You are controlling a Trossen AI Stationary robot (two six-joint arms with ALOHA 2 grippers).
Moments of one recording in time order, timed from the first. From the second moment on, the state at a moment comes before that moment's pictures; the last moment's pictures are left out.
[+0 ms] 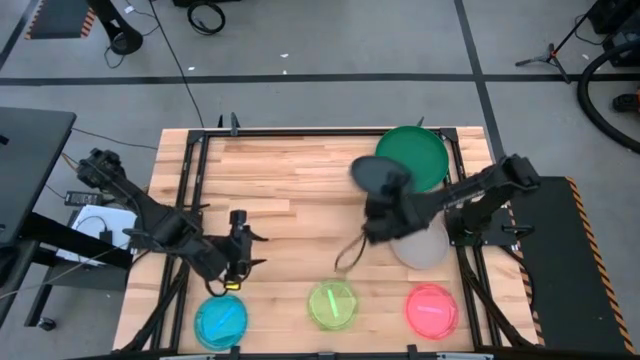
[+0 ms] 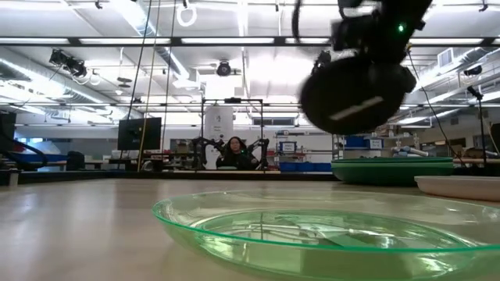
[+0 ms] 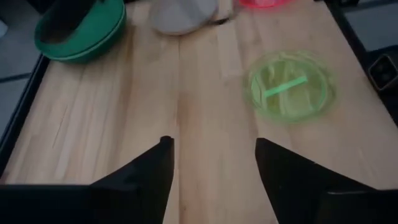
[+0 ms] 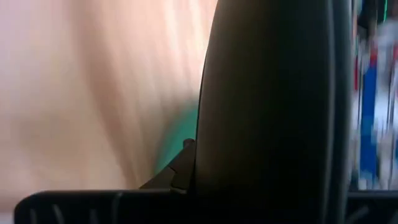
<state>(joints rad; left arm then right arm) -0.66 1.16 1.04 -0.67 -0.60 -0.28 0.24 1.57 1.15 -1.26 0.88 0.43</state>
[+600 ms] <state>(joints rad) -0.69 1.17 1.04 -0.61 -0.64 -0.25 -0.17 1.52 0.88 -1.14 0.88 0.31</state>
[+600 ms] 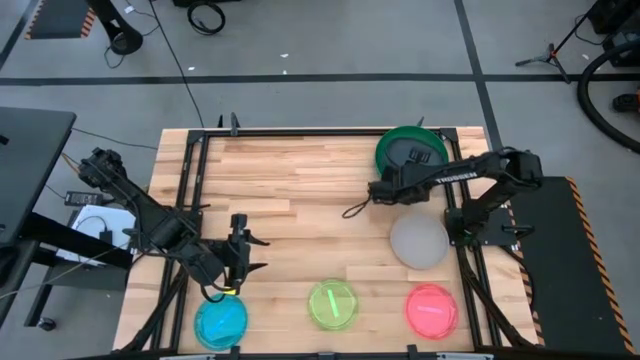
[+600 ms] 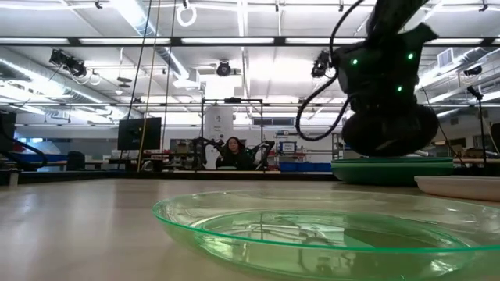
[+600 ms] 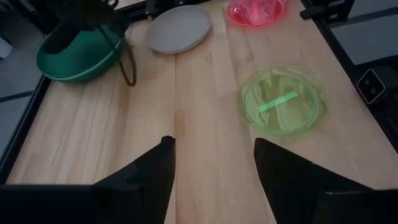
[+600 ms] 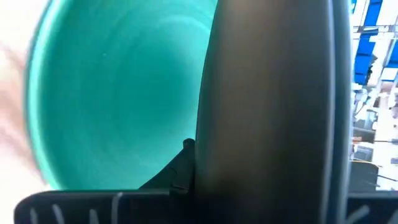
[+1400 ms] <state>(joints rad) -0.69 1.17 1.04 -0.61 -0.63 -0.25 -0.46 1.52 0.81 -0.78 0.82 -0.13</state>
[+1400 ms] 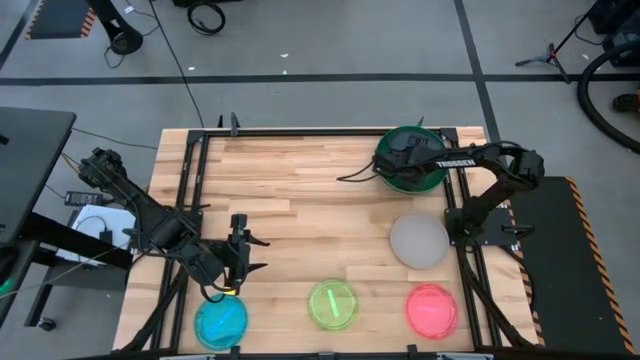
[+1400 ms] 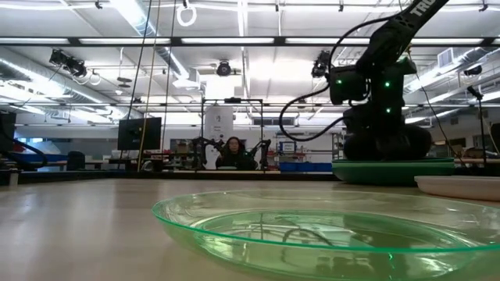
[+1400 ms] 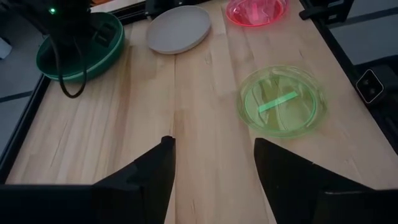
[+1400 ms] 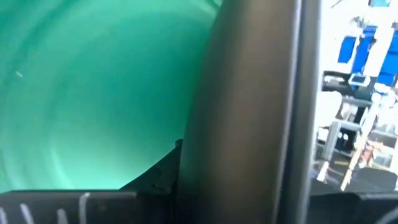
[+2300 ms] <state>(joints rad) -0.68 1.17 1.04 -0.55 -0.63 -0.17 -0.41 1.30 0.86 -0.89 0.52 0.01</state>
